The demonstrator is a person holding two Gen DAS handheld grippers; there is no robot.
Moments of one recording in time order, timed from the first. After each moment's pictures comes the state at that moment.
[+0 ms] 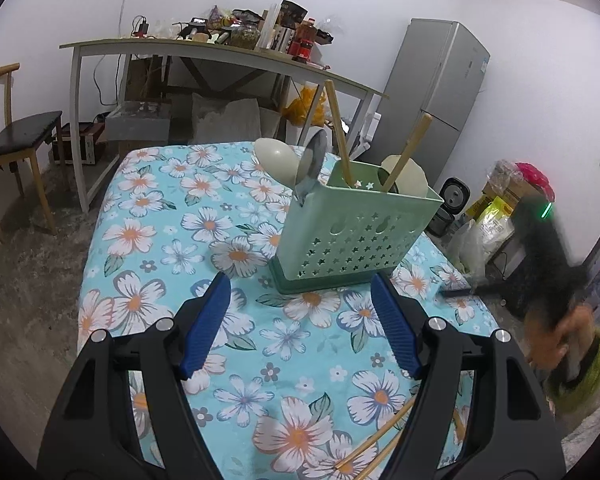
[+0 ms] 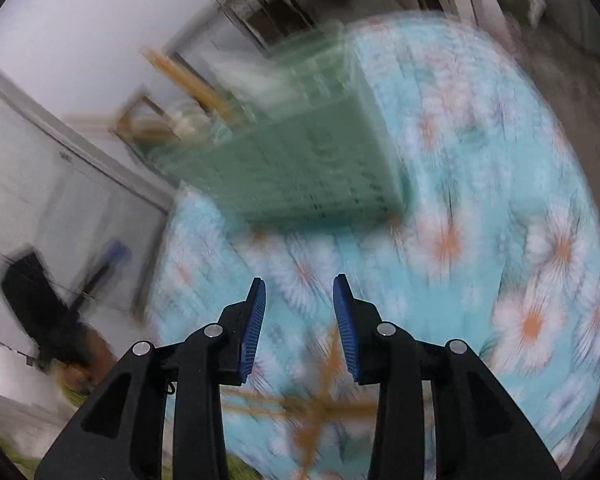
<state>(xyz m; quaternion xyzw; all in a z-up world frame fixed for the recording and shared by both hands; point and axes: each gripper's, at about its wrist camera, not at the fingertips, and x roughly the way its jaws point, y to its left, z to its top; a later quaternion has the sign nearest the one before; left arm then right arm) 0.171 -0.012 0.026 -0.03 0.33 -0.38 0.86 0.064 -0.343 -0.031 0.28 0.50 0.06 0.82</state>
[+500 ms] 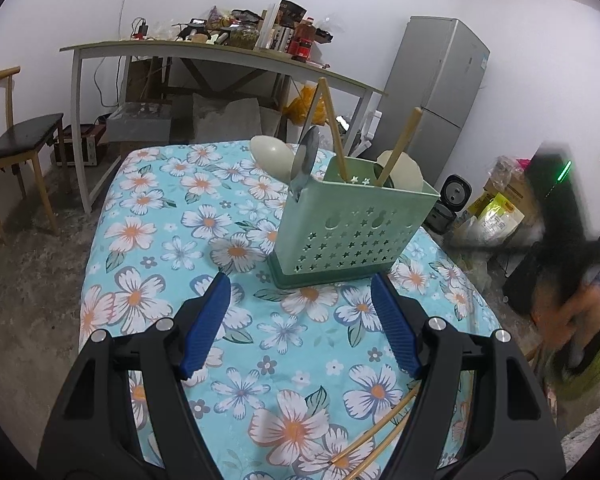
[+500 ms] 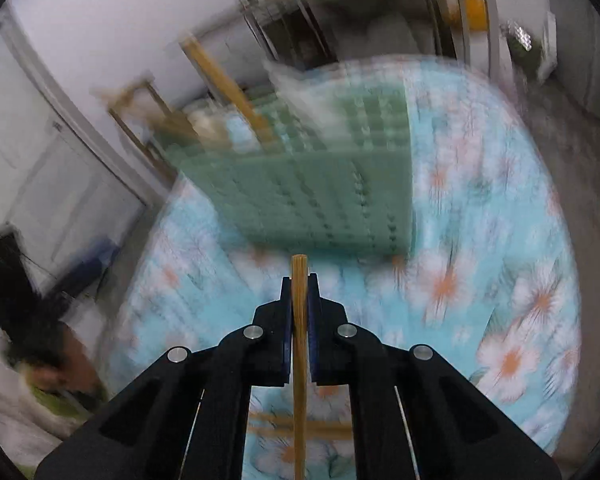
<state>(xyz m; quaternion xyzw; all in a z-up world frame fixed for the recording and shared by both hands) 0.162 -0.010 0.029 -0.02 0.33 -0.38 0.86 0.072 -0.313 0.047 0.17 0.41 0.05 0.89</state>
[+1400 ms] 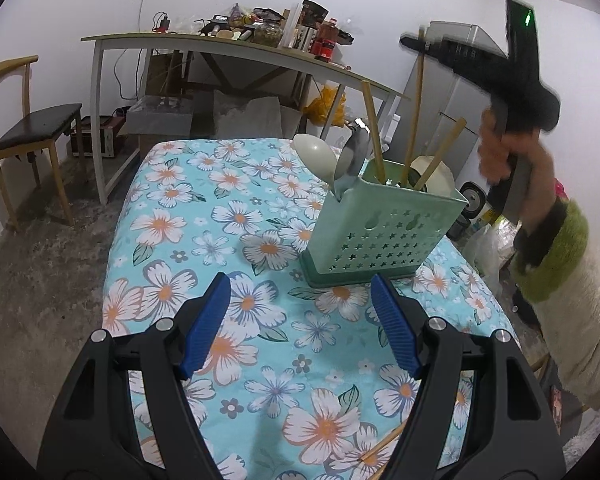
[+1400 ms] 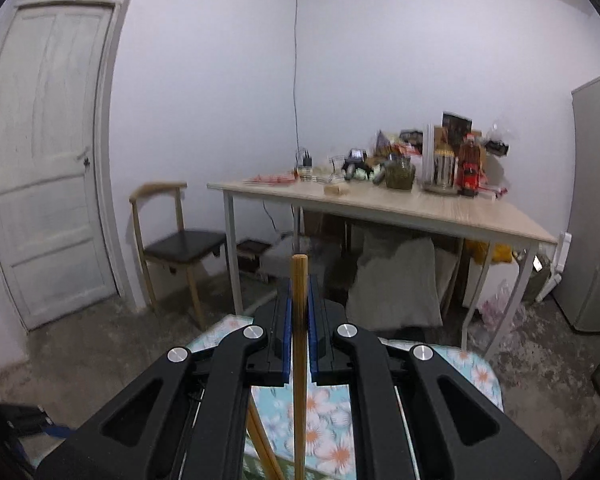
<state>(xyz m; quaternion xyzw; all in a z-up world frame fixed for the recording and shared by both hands) 0.176 0.010 0.022 -0.03 0.34 -0.35 0.87 0.202 -0.289 0.148 -0.01 0.16 0.05 0.99</state>
